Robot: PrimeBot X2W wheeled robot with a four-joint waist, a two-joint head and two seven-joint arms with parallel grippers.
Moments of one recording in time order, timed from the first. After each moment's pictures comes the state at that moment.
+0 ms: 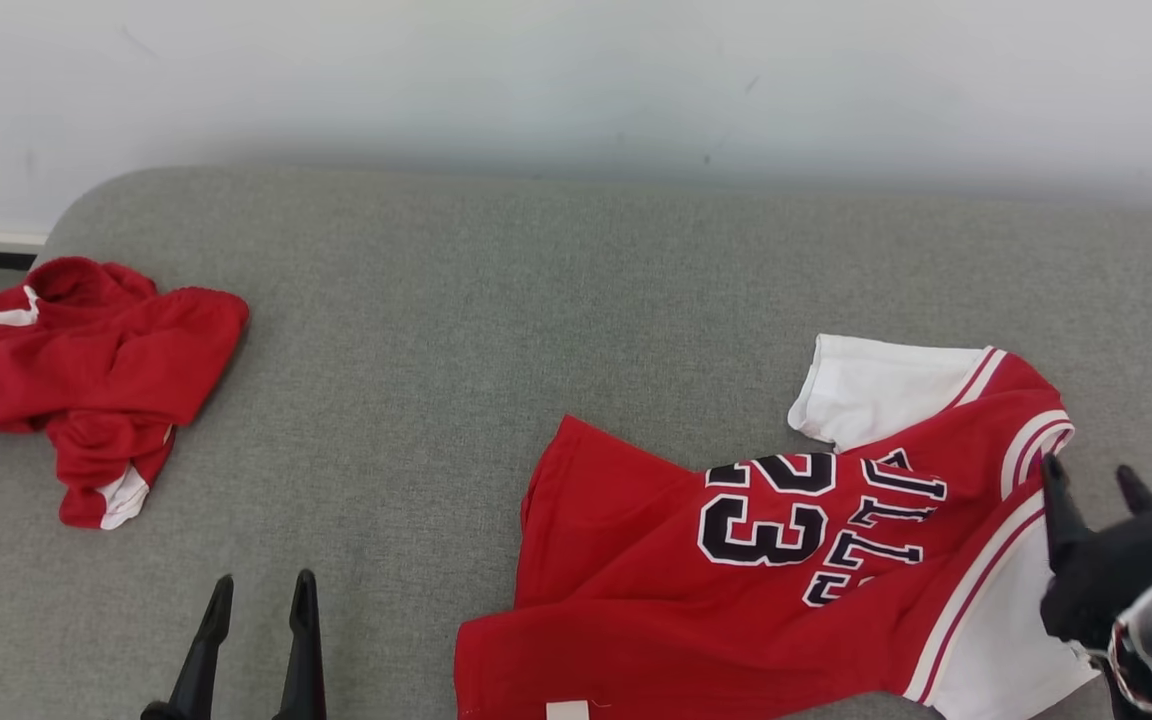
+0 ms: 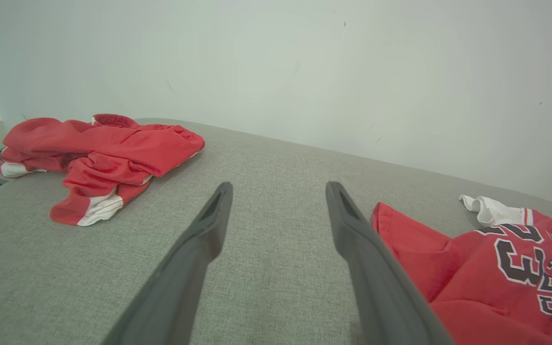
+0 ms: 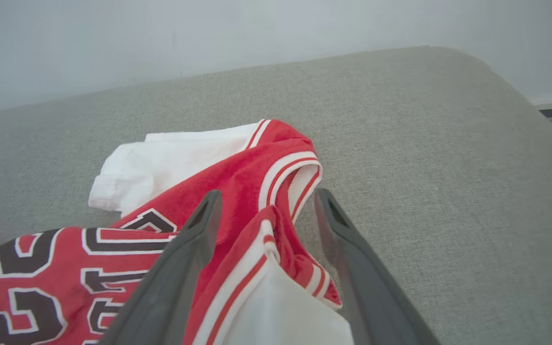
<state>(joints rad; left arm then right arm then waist) 0.09 0.08 -0.04 0.01 -0.31 -0.13 -0.26 -0.23 -0.10 -0.29 0.19 0.16 0.13 0.39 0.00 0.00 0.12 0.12</state>
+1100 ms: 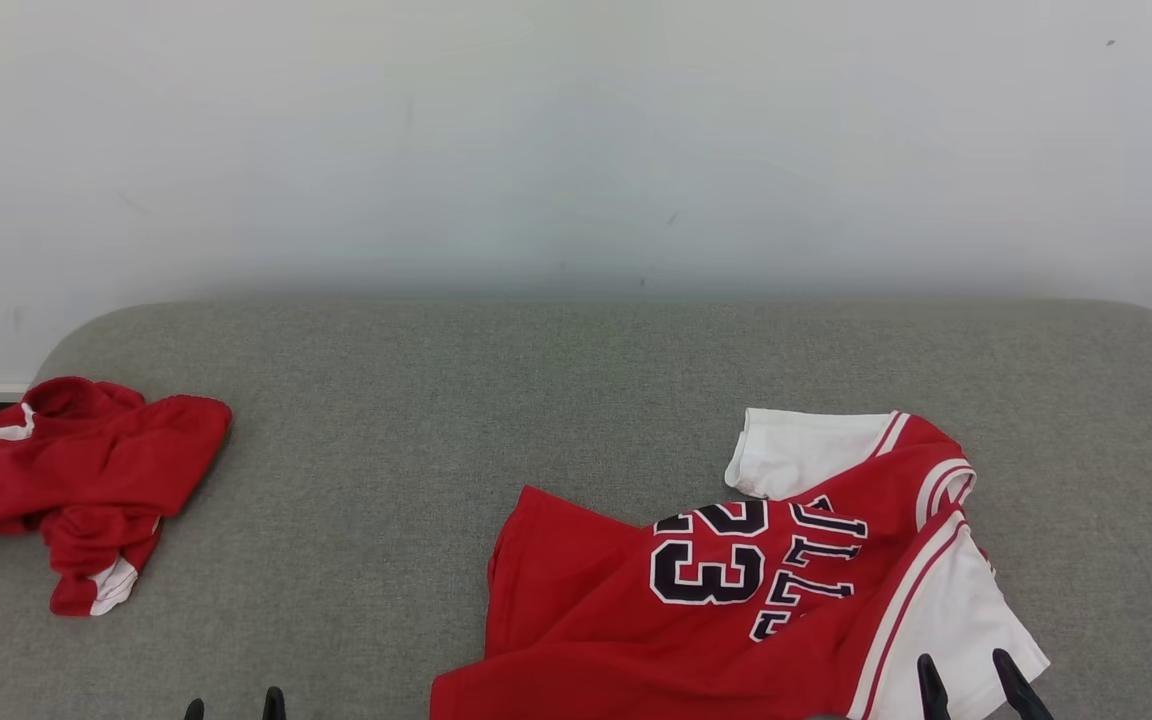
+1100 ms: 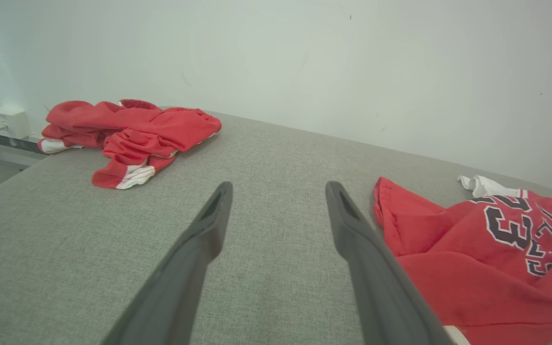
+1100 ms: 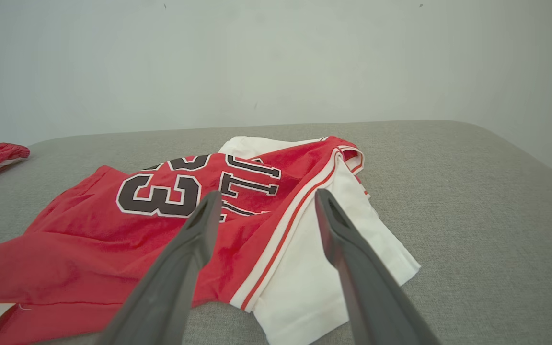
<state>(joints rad) 0.22 0.07 0.04 0.08 -0.28 -0.13 -0.26 0.21 -0.11 0.02 0.14 0.18 0.13 -0.24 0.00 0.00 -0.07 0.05</state>
